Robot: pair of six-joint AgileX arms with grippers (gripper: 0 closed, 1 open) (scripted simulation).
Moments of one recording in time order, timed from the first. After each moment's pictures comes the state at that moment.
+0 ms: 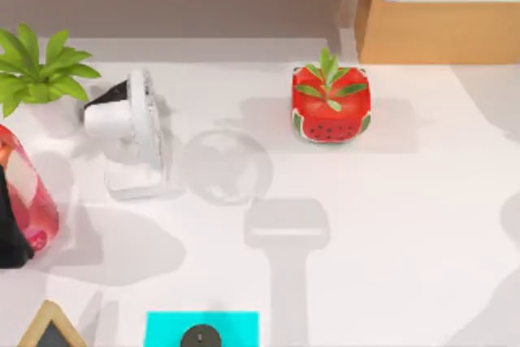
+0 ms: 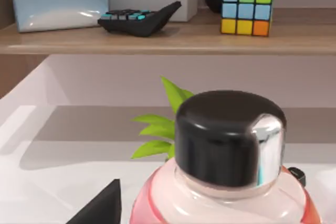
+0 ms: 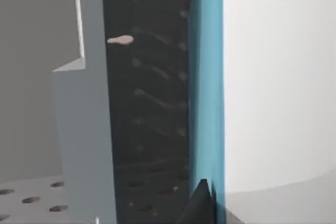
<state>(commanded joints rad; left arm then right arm) 0.00 0.00 0.00 0.00 0.00 0.00 -0.49 1.93 0.96 0.68 -0.44 1.45</state>
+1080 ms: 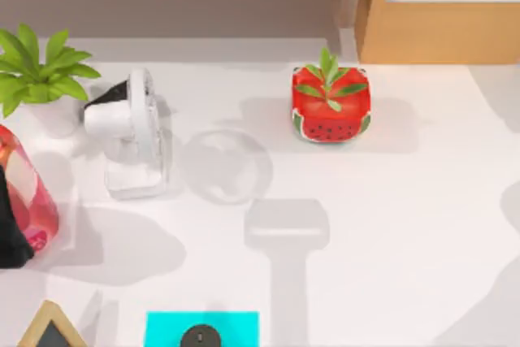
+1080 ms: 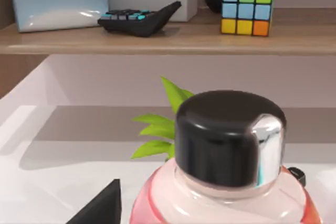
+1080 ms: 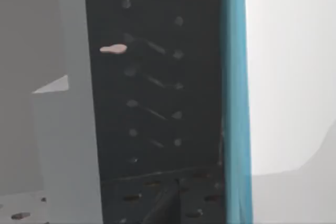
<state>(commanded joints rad) 0.00 0.00 0.00 0.00 0.00 0.00 -0.48 1.97 1.01 0.68 -0.42 1.45</state>
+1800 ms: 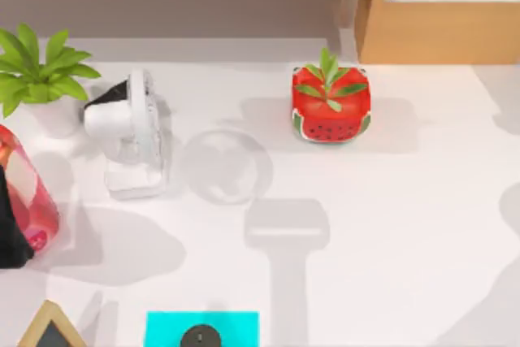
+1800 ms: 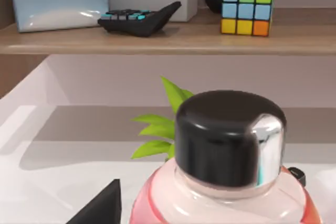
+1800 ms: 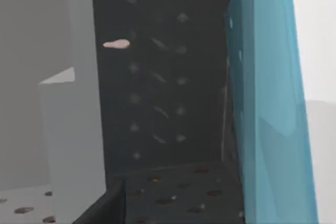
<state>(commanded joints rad) 0.00 0.00 0.00 0.00 0.00 0.00 -0.49 1.96 1.00 0.68 -0.43 1.46</state>
